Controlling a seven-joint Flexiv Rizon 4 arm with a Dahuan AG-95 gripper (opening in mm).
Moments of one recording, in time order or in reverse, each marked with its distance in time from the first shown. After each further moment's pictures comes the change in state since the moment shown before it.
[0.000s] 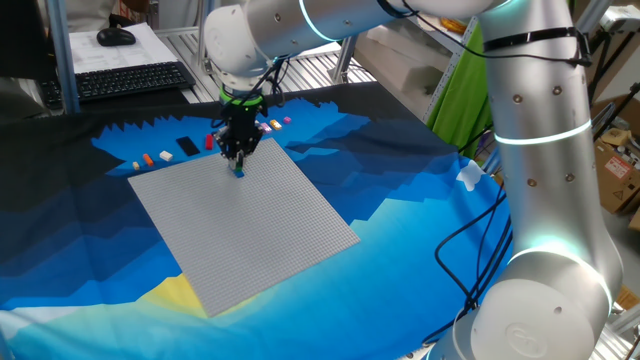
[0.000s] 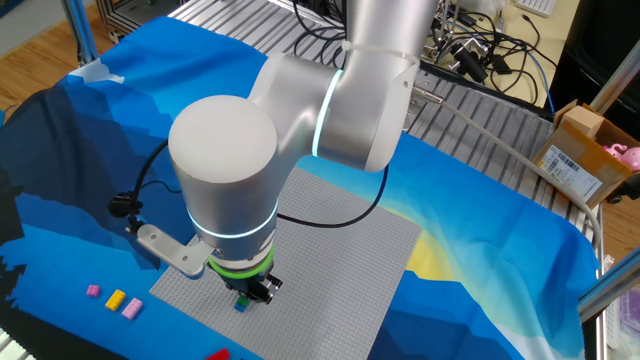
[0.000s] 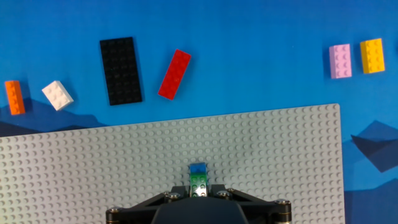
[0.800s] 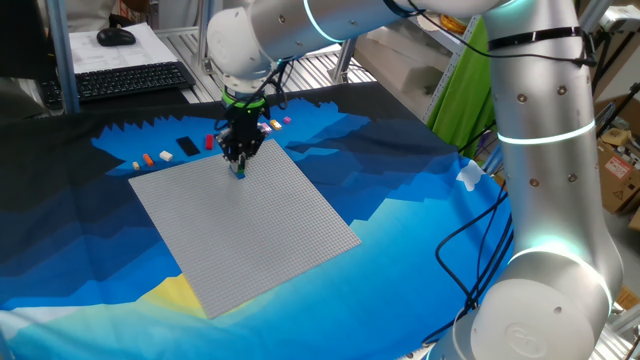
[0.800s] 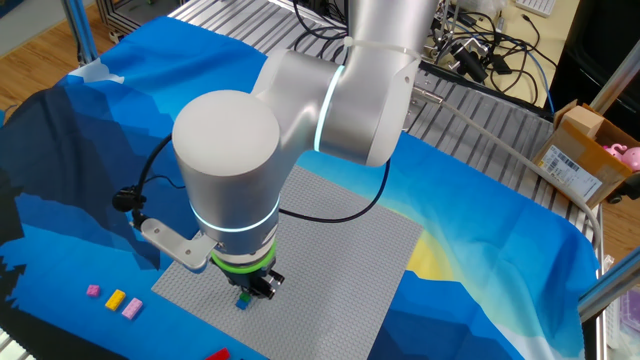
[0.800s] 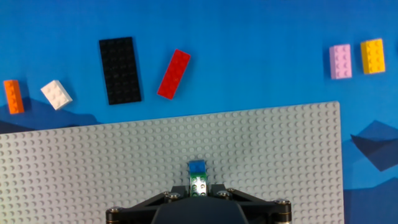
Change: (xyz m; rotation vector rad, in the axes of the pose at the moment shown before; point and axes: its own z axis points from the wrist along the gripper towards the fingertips) arm 0.008 -0.001 0.001 0.000 -0.003 0.003
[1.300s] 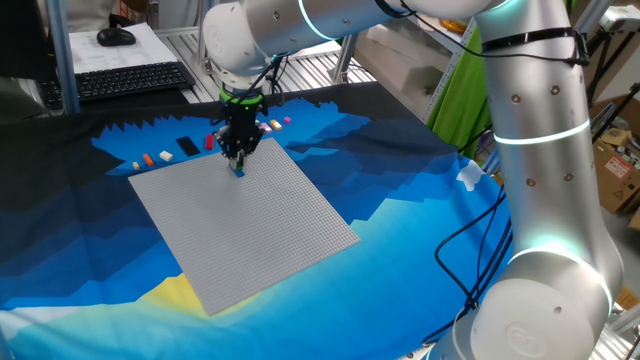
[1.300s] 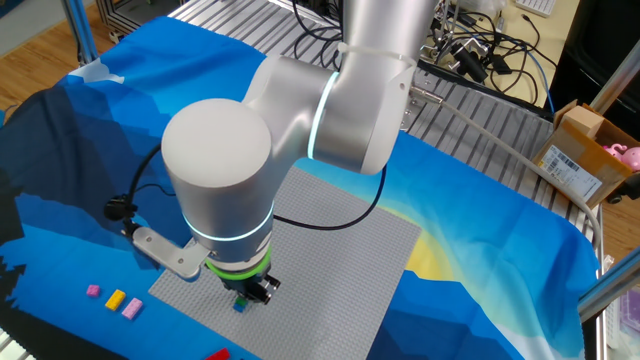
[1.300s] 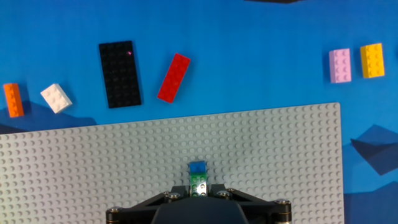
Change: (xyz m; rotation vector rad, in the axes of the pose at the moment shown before) arm -0.002 -0.001 0.000 -0.001 0.007 0.000
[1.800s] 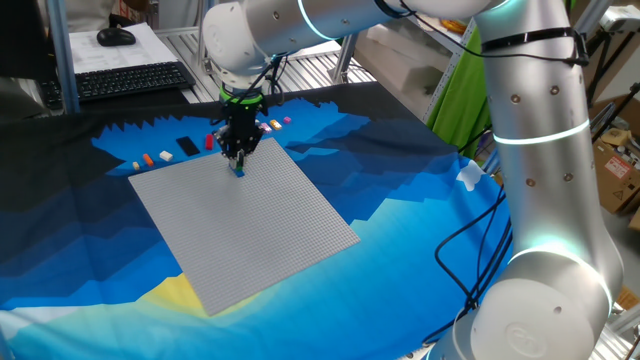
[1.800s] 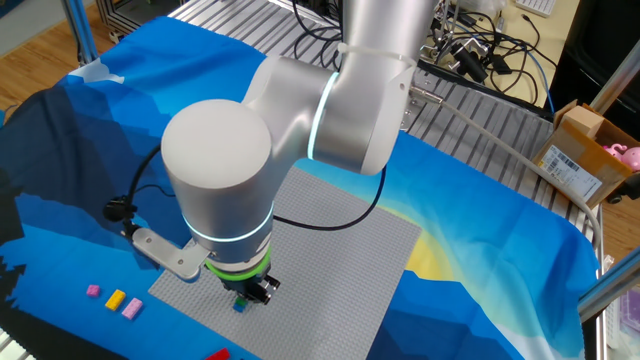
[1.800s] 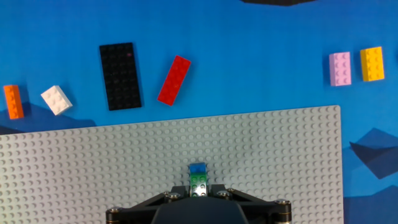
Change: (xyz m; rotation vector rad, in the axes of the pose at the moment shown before) arm -0.007 -0.001 -0.001 0.005 0.000 -0.005
